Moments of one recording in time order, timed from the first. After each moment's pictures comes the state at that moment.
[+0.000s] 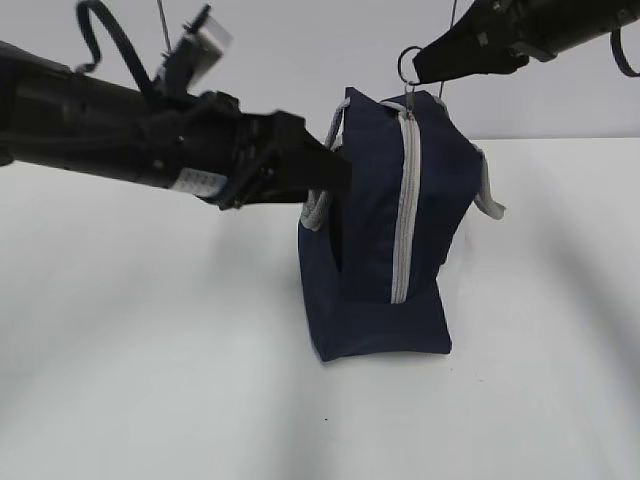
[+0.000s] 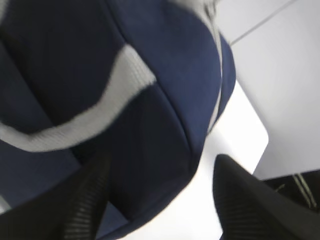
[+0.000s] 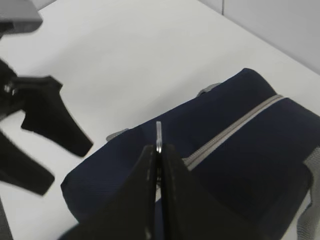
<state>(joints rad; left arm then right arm) -0.48 1.64 -1.05 -1.42 0.64 1.04 0.09 1.62 -1.41 0.91 0.97 -1.20</state>
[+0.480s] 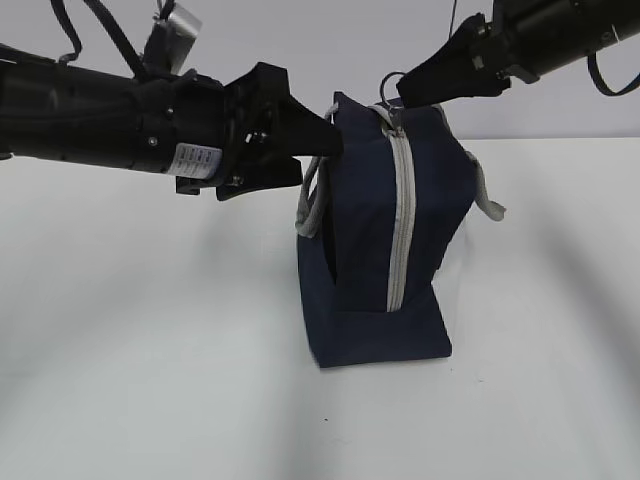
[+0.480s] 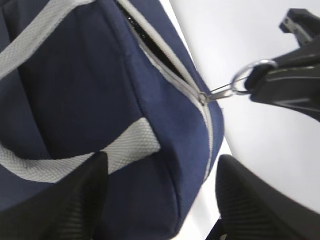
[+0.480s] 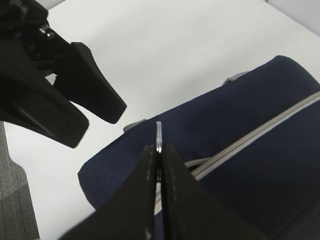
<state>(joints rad) -0.43 1.63 -1.05 -1.55 0.65 0.98 0.09 1.67 -1.41 0.96 1.07 -1.28</state>
